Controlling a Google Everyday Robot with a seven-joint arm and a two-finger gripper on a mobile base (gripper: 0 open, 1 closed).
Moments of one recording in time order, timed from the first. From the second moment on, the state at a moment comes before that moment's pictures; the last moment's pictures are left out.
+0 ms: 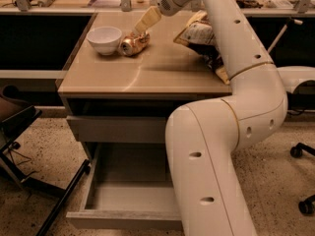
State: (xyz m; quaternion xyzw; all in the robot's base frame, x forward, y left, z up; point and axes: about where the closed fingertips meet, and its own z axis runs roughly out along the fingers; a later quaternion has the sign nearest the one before) arm 0.855 0.001 0.928 -0.46 0.78 0.13 0.41
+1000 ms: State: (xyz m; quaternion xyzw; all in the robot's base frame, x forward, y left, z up) arm 0.864 0.051 0.867 -0.46 0.80 0.15 0.35
